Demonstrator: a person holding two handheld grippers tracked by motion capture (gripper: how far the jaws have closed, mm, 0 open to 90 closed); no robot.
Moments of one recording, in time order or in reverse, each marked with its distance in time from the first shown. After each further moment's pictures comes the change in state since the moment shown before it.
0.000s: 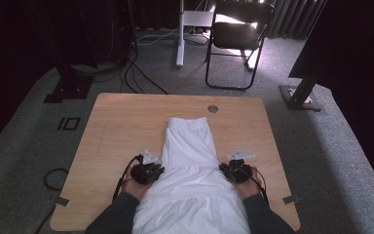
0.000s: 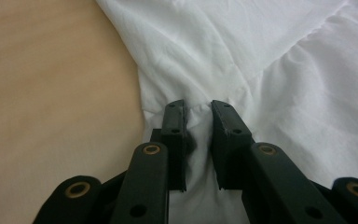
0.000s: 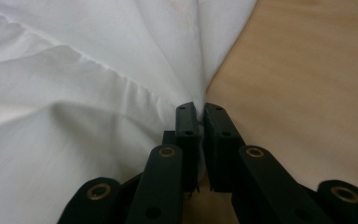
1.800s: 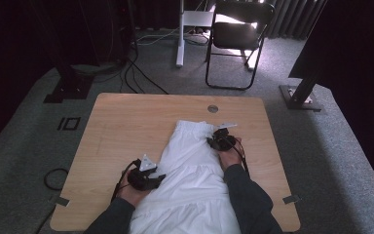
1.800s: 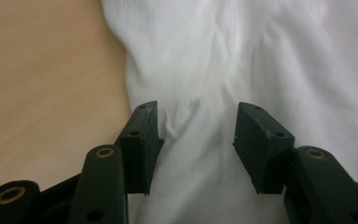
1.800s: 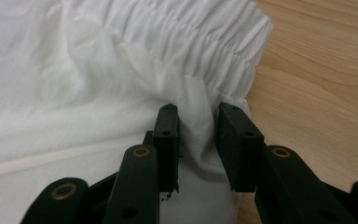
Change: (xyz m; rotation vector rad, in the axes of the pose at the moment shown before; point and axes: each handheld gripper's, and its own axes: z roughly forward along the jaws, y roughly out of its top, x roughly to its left) left arm 0.000 0.023 -0.016 -0.038 0.009 0.056; right arm -0.038 0.093 0.085 -0.013 -0.095 0.047
